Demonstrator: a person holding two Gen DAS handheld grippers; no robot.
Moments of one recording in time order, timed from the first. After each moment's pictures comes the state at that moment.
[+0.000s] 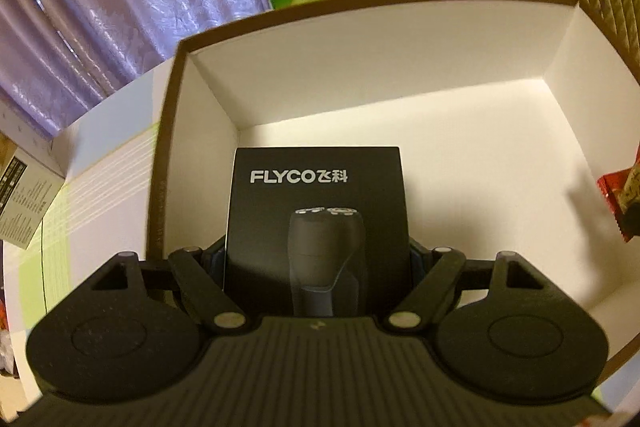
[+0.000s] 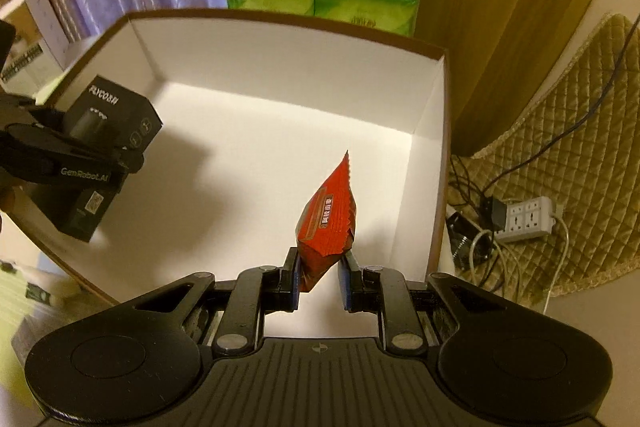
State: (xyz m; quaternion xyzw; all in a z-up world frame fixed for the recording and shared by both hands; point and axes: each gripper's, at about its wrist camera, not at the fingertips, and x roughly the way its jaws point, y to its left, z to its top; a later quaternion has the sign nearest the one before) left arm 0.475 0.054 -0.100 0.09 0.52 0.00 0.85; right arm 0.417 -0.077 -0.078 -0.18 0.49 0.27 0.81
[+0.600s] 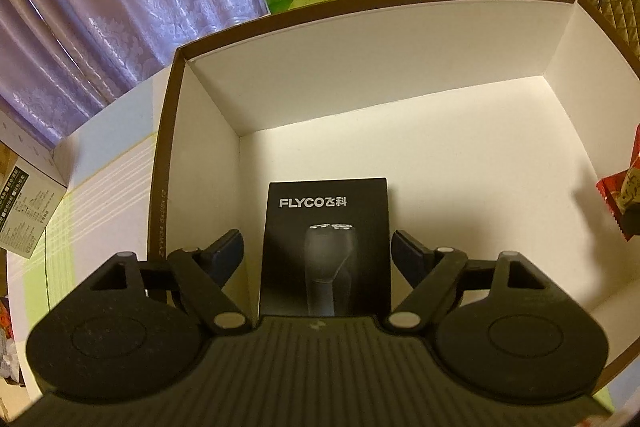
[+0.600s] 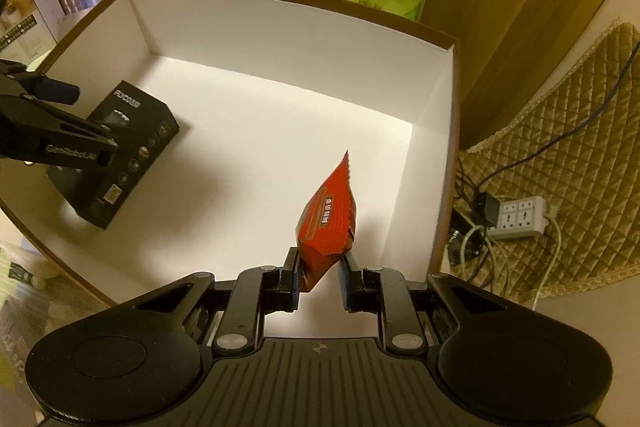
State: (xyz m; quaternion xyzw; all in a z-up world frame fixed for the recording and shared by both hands) left arm 0.478 0.053 -0.100 0.10 0.51 0.00 0.85; right arm 0.418 -0.069 -0.086 -0.22 0.49 0.26 0.80
